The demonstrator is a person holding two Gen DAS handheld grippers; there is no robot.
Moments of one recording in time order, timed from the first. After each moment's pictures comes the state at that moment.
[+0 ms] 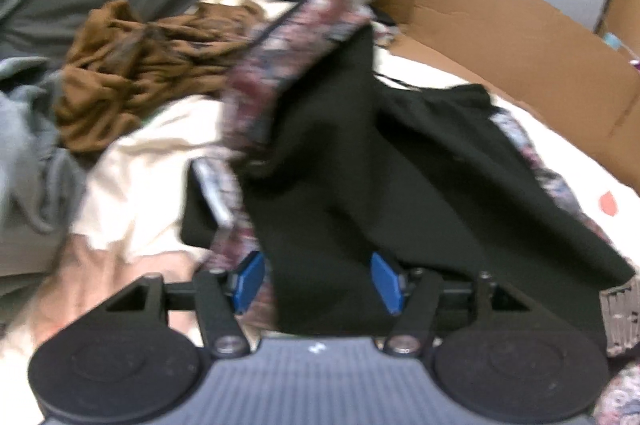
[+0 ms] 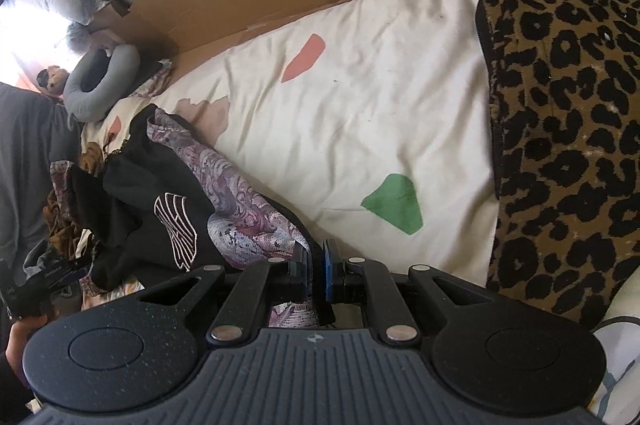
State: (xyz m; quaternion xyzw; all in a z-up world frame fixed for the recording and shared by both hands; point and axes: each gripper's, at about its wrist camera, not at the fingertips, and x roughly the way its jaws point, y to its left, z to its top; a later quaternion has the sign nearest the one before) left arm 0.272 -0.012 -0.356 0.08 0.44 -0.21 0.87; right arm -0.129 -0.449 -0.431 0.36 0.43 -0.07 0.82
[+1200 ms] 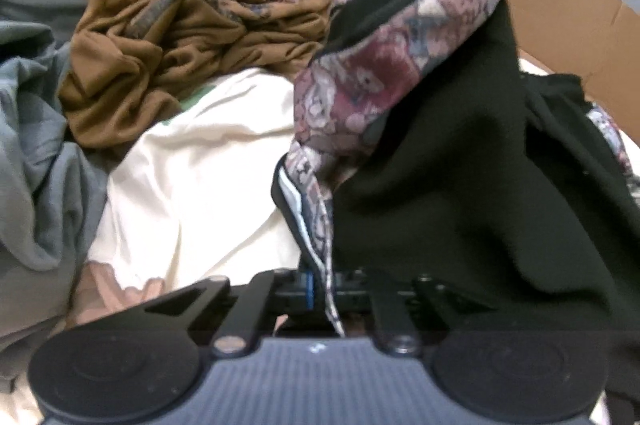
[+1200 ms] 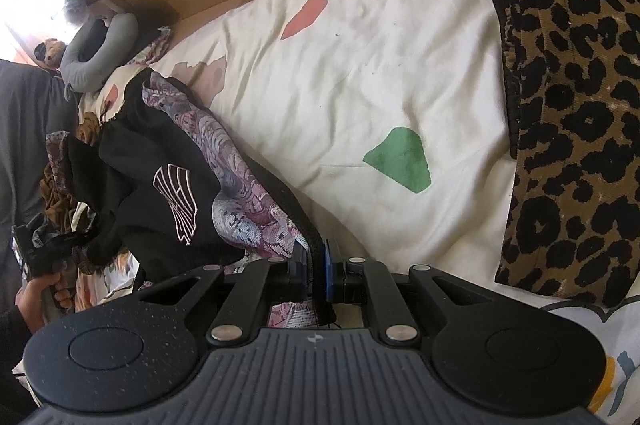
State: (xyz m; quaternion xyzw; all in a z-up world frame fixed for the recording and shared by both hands) left arm 0.332 0.016 -0.396 0.10 0.46 -0.20 0.86; right arm -0.129 -0.439 -0.453 0.36 0.47 -0.04 0.81
